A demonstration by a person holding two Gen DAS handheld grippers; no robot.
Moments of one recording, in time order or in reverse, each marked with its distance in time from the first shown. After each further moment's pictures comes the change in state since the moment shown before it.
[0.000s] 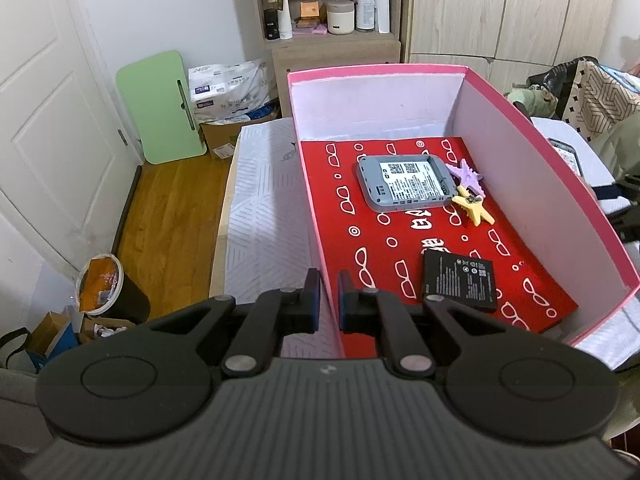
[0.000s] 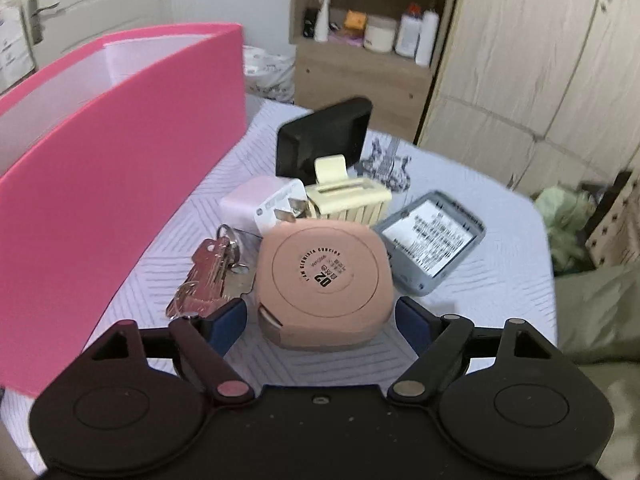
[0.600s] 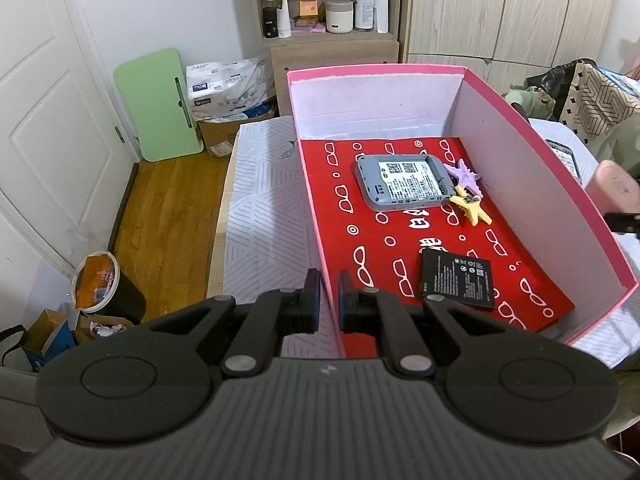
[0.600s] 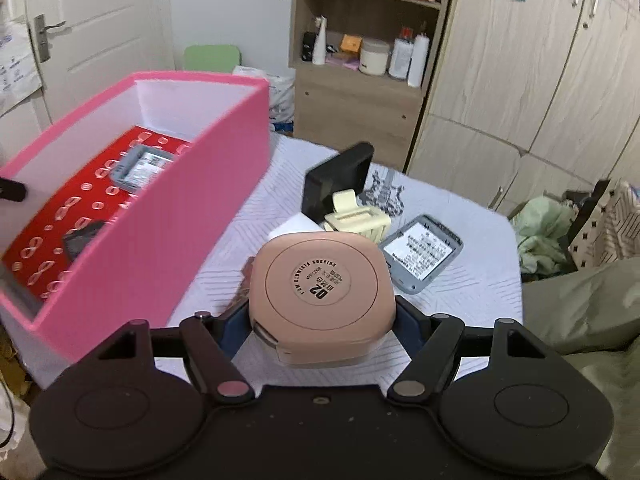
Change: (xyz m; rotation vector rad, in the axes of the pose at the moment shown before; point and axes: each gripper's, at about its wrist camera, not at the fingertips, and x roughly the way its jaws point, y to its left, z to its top) left arm -0.002 0.003 -0.003 -0.014 -0.001 -0.017; right arm -0.087 0.028 0.004 -0.041 -0.052 -0.025
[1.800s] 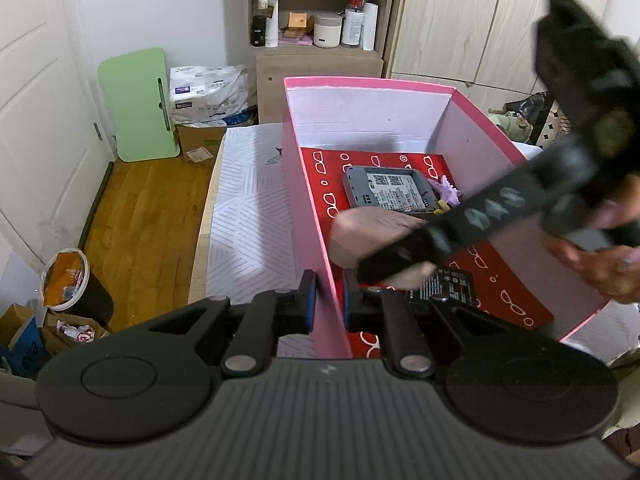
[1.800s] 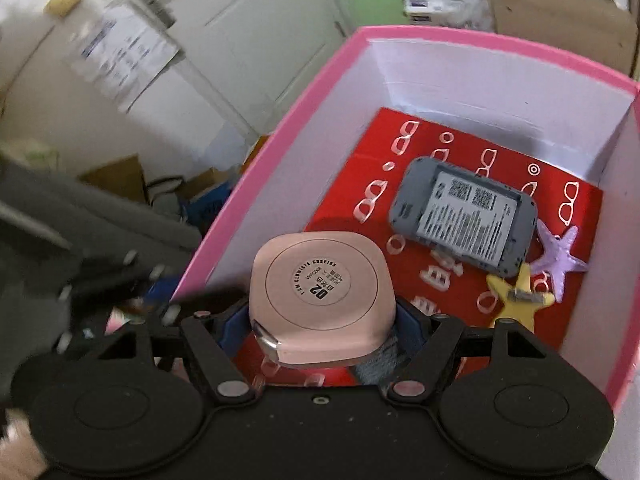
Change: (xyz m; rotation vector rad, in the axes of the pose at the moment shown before) left arm 0.001 0.017 -0.006 -0.053 -0.049 -0.103; right arm 0.115 0.147 0.112 0.121 0.331 0.595
